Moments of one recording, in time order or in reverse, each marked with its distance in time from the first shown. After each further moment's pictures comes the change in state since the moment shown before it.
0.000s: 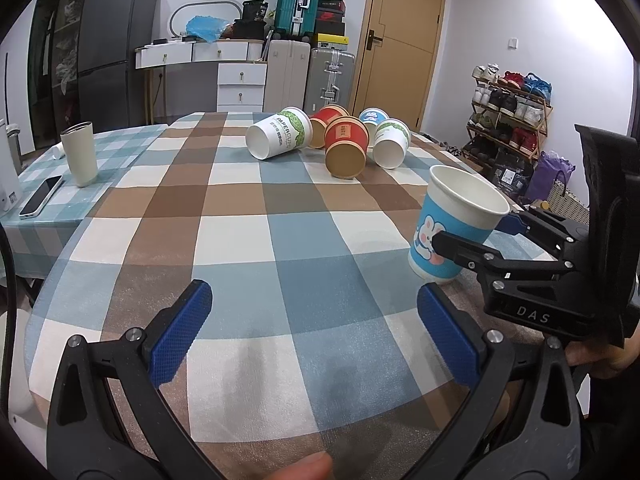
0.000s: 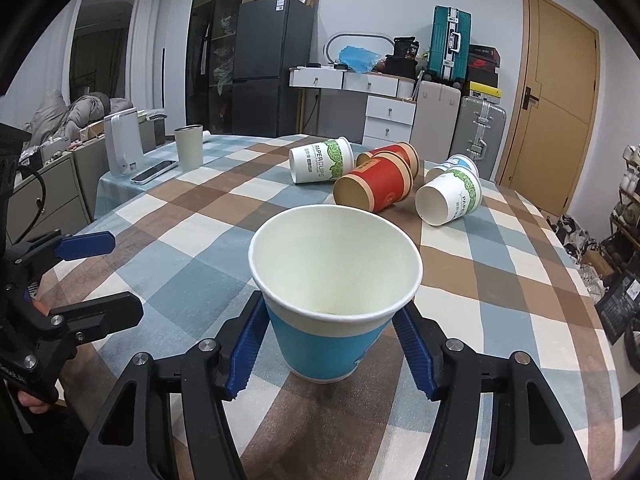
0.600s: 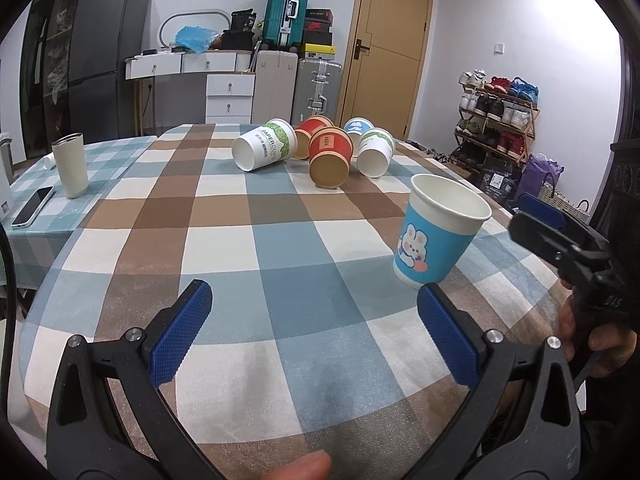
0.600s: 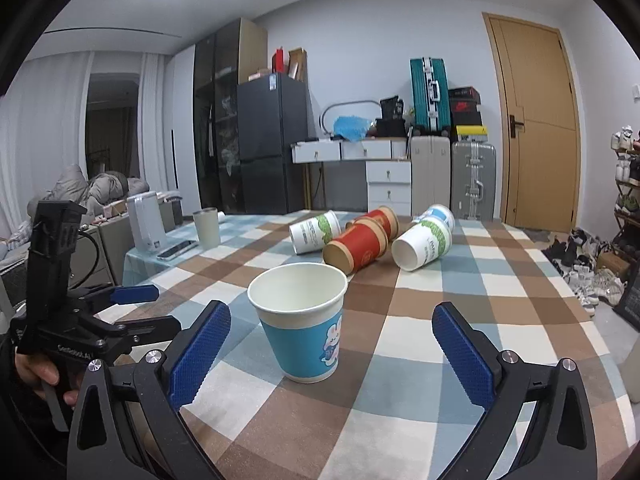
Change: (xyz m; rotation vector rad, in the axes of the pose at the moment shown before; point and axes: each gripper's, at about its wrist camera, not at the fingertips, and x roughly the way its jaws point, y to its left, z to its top) left arm -0.008 -0.006 0.000 0.024 -0.045 -0.045; right arm -0.078 -0.043 -0.028 0.111 -0.301 0.076
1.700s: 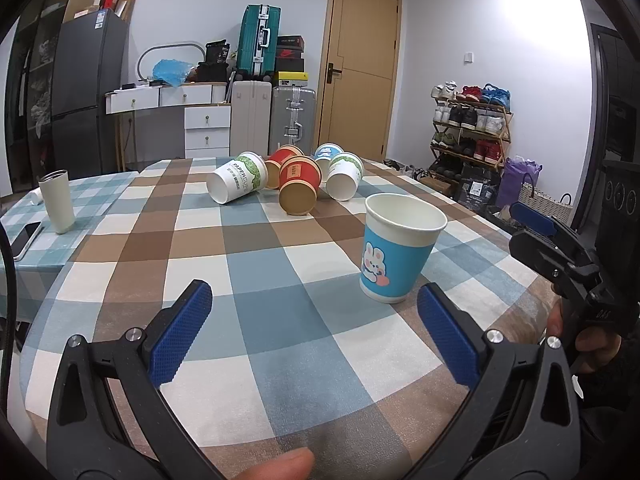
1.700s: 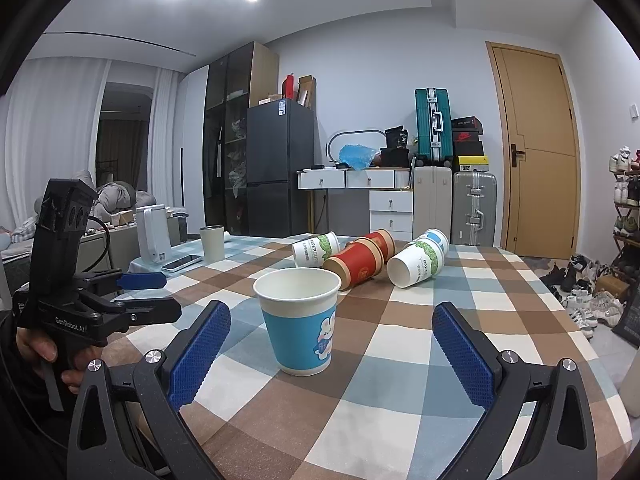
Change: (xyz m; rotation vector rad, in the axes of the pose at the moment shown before) left arm -0.024 -0.018 0.000 0.077 -0.101 -0.060; right arm -0.022 -0.003 -0.020 -0.031 -0.090 0.013
